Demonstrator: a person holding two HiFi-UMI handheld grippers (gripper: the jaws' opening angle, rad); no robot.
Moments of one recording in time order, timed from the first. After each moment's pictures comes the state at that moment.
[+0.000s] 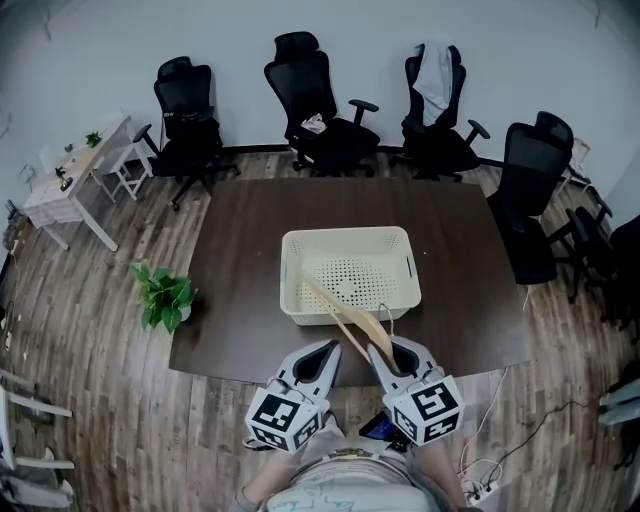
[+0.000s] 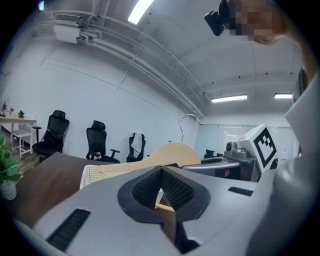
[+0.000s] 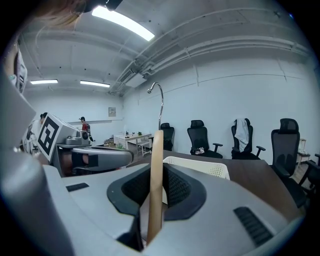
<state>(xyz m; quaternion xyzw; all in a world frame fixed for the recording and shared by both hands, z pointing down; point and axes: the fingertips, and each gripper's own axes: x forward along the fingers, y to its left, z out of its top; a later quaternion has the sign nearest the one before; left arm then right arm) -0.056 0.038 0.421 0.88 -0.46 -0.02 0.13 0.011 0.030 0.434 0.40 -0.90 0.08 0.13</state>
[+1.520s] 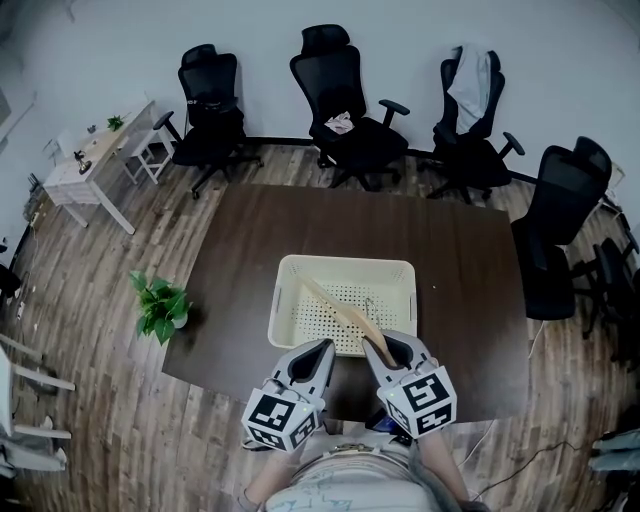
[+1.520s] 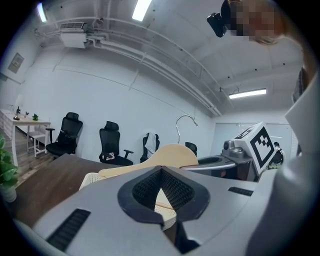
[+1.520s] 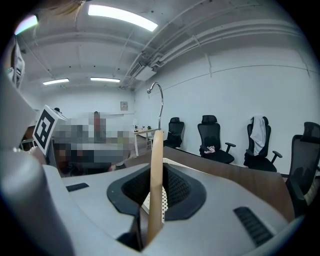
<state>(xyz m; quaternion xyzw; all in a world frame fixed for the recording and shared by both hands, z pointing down) -0.036 -0.078 0.415 0.83 -0.54 -0.01 0.15 0.029 -0.103 0.434 0.32 -0.93 0.07 0.18</state>
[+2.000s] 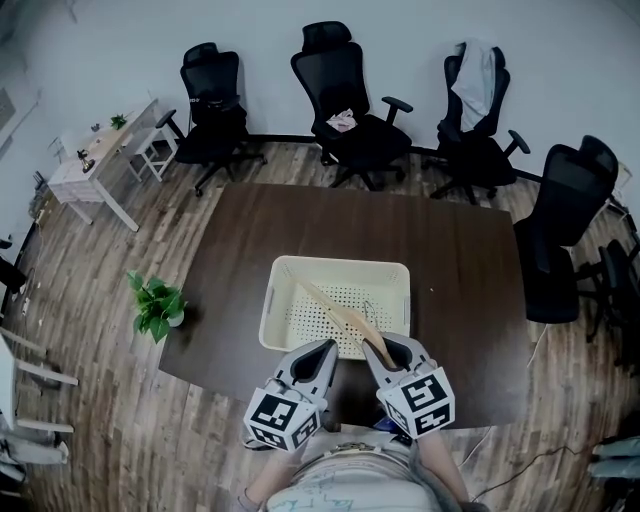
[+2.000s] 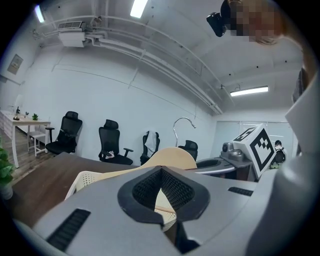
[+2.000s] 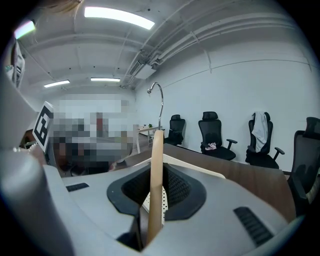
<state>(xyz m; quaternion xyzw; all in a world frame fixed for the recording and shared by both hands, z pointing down) -0.005 -0.095 0.418 0.83 -0.54 0.00 0.15 0.054 -0.118 0.447 0.30 -0.93 0.09 0.18</state>
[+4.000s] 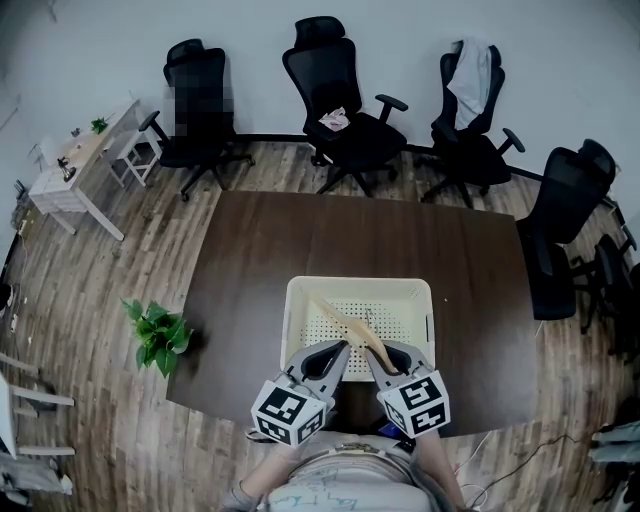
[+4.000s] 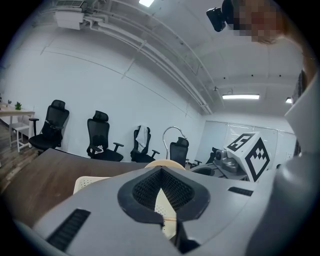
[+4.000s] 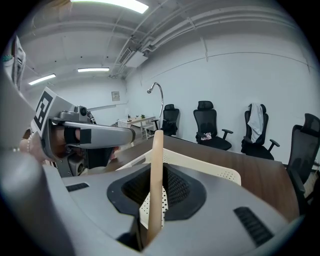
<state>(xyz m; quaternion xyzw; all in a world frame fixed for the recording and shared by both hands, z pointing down) -0.066 -0.148 0.437 0.87 -0.46 0.01 0.18 -0.015 -0.156 0.492 0.34 -0.90 0.12 0.24</state>
